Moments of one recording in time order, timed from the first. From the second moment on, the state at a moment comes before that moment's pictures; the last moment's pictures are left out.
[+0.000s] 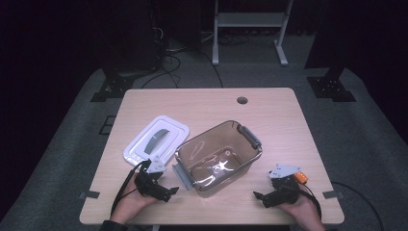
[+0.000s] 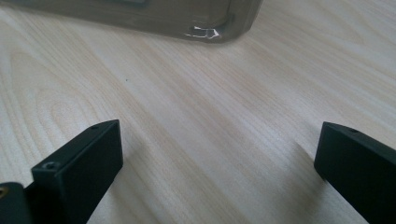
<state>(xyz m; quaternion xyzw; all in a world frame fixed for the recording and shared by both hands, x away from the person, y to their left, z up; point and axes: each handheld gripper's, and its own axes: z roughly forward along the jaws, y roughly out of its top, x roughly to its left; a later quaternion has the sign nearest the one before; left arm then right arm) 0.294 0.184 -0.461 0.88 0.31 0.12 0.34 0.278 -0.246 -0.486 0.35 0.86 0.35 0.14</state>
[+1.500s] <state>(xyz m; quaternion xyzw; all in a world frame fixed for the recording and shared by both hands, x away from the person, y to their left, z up) 0.284 0.176 -0.485 0.88 0.28 0.12 0.37 0.278 -0.302 -0.438 0.41 0.81 0.38 0.18</state>
